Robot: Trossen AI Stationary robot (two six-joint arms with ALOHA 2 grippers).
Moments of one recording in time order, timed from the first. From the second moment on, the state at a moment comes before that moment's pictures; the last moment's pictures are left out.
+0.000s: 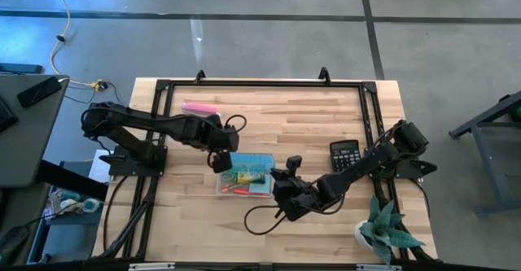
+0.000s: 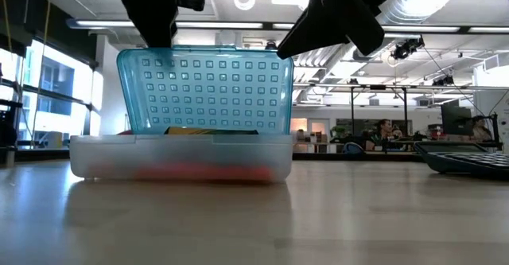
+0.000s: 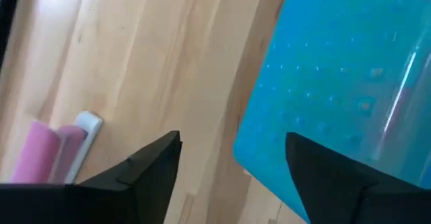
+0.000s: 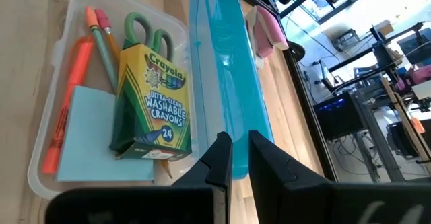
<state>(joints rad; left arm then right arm) 0.03 1.48 1.23 -1.04 -0.28 -0.32 0.51 1.80 1.20 -0.31 0.95 0.02</state>
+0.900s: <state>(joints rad) -0.08 1.49 1.21 -0.97 -0.22 -0.37 0.51 1.80 1.20 -0.30 0.92 0.03</state>
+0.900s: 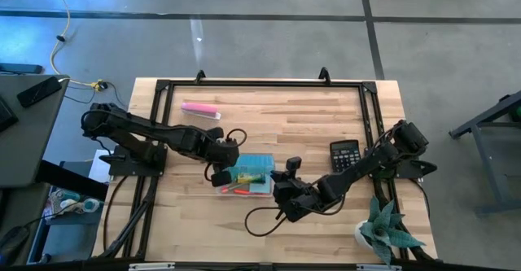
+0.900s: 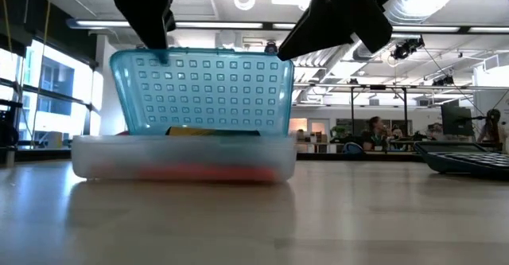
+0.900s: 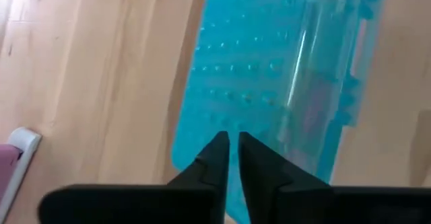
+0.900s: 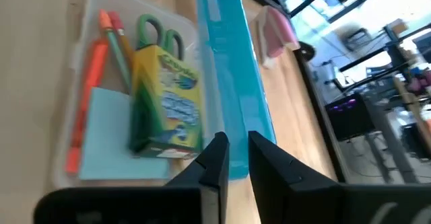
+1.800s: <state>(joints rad) -0.29 1.49 1.21 -0.97 -0.37 -0.54 0.59 1.81 1.25 -0.27 0.82 0.14</state>
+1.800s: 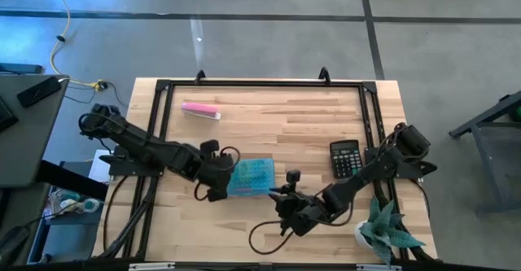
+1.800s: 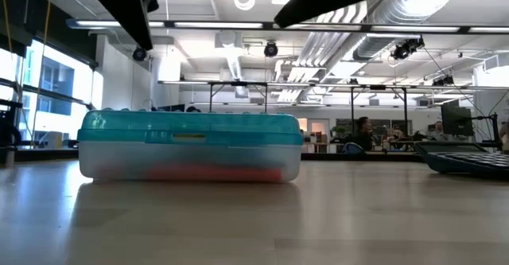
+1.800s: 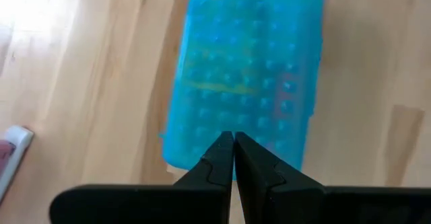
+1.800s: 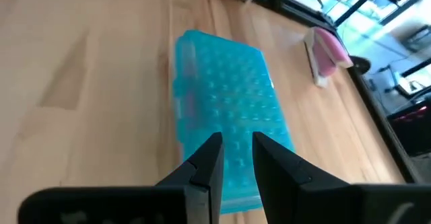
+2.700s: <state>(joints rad) -0.29 1.50 0.76 -0.30 -0.36 -0.54 0.35 1.93 1.25 -0.23 0.50 0.29</state>
